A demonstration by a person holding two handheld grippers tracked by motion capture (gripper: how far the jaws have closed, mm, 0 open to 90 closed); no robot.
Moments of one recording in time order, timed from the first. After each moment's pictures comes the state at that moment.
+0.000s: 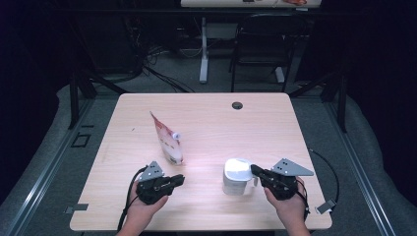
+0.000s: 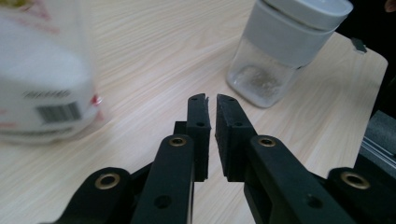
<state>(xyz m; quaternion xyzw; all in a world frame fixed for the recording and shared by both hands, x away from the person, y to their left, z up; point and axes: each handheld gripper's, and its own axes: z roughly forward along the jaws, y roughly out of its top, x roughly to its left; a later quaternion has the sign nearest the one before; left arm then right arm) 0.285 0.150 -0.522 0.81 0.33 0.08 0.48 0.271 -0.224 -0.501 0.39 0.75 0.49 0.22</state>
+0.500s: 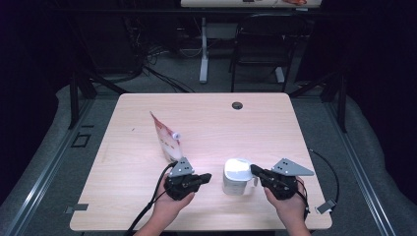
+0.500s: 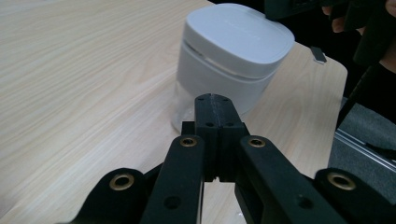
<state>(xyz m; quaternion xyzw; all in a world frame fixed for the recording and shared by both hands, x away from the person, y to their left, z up) 0.291 0.081 -0.511 0.83 0.28 0.06 0.49 0.272 -0.225 -0.502 0.39 0.75 0.50 0.21</state>
